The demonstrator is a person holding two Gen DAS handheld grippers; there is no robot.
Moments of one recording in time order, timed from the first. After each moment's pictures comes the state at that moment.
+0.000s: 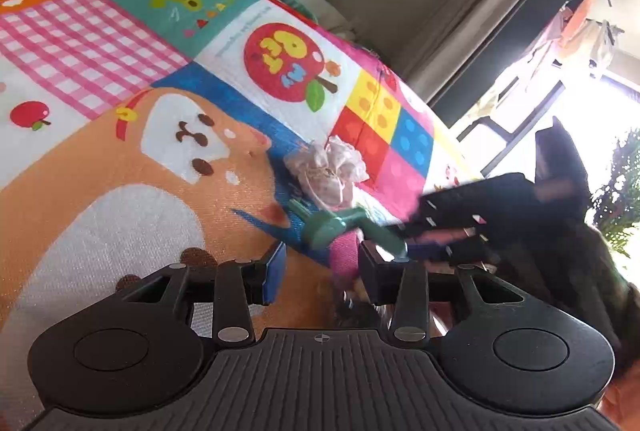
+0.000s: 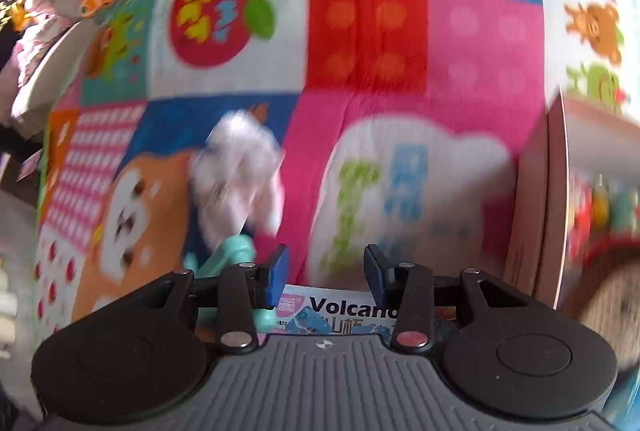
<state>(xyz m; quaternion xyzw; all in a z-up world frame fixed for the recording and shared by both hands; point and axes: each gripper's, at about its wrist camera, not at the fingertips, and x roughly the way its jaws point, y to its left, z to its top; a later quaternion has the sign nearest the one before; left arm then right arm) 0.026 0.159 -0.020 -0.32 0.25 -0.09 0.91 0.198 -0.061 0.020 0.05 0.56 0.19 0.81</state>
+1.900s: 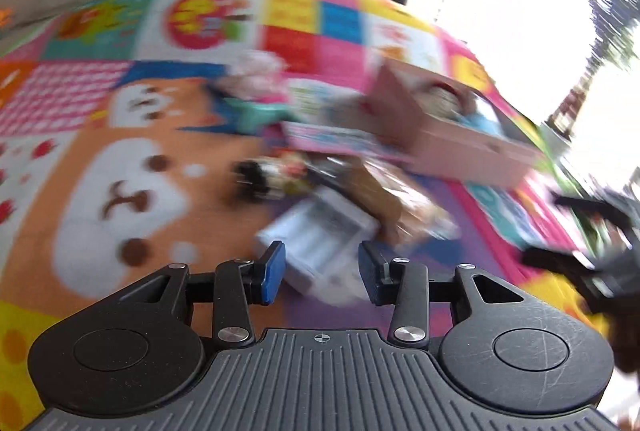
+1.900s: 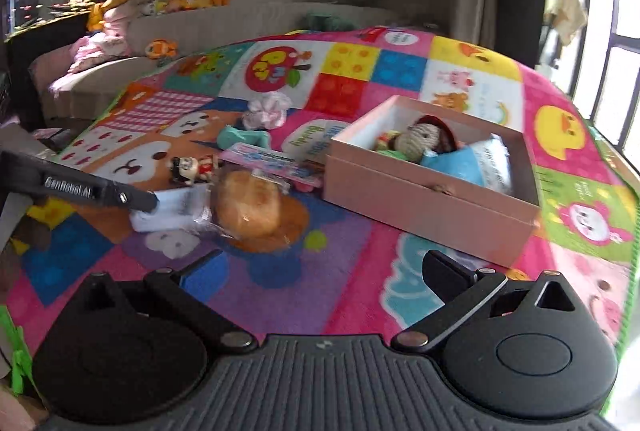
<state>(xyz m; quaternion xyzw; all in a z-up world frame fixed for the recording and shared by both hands) -0.070 0.069 0.024 -0.06 0.35 -0.14 0.92 -0.080 -0.192 0.040 -0.08 0.29 0.22 0.93</state>
